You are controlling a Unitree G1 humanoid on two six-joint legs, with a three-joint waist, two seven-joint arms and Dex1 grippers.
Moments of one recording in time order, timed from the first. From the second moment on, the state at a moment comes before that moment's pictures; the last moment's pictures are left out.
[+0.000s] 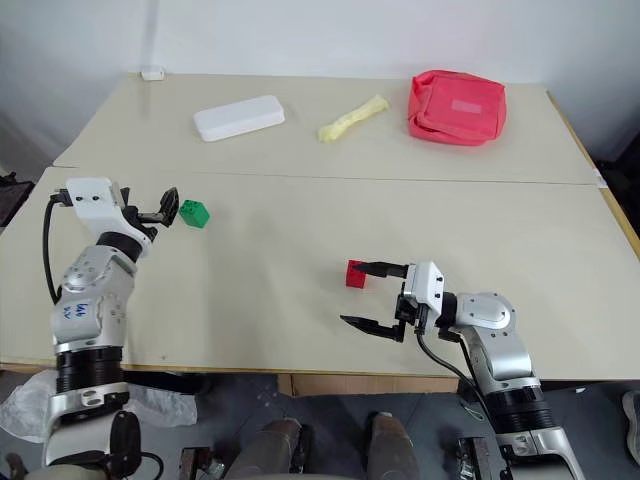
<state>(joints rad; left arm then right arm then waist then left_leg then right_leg) -0.50 0.45 0.34 0.20 -0.27 0.32 -0.17 -0.28 -0.47 0.06 0.04 0.39 -0.13 1.21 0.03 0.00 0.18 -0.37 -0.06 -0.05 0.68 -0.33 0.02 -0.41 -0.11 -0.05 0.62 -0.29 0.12</state>
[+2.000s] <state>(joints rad) -0.95 0.39 -0.20 1.05 -0.06 -0.42 -1.33 0.12 -0.72 -0.18 -0.30 0.50 -0.02 1.14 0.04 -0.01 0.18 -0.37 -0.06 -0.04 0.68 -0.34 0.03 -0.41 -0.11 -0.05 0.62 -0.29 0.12</state>
